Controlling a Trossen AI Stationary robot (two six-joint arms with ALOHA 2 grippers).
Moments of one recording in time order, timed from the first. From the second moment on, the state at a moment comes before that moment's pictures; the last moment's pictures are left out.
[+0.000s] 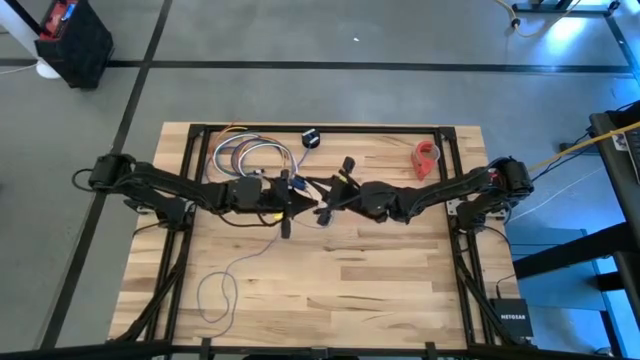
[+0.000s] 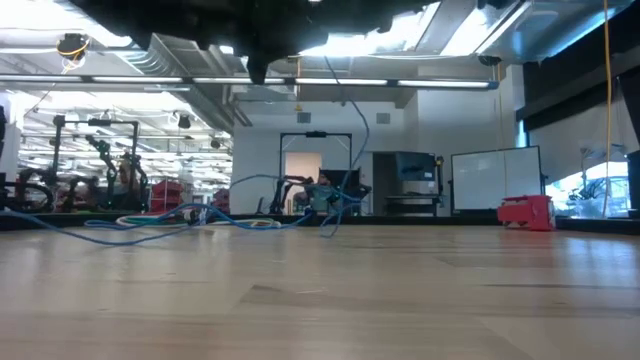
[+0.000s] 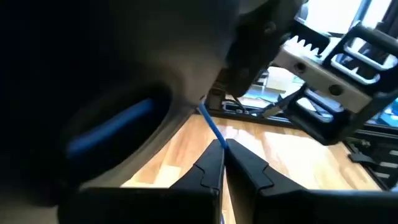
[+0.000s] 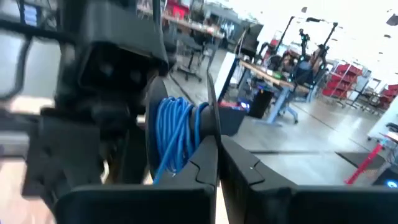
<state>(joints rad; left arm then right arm) -0.06 1.37 0.68 0.57 -0.15 -0.13 0.12 1.61 1.02 0.60 0.54 -0.30</state>
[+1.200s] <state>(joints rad) -0.06 1.33 0.68 0.43 -0.18 -0.05 0.21 1.51 1.25 0.34 0.56 -0.45</state>
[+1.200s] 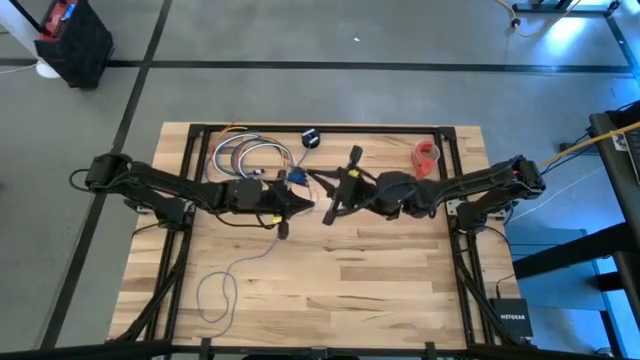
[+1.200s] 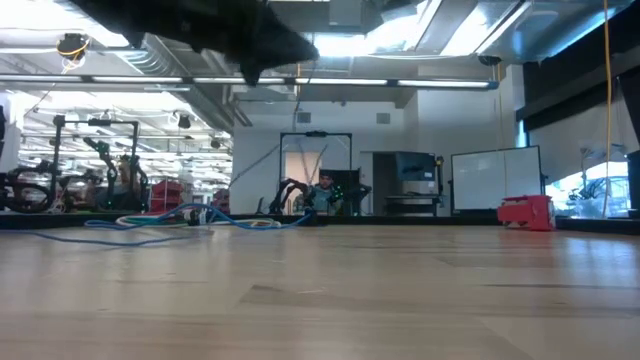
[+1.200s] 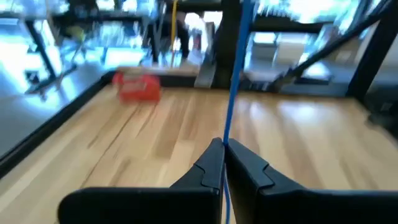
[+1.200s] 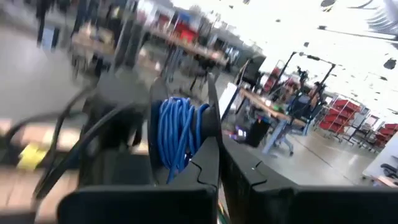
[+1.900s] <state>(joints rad) -0.07 0.87 0.68 0.03 -0.25 -0.12 0.25 1.58 1.28 -0.16 0.72 -0.37</state>
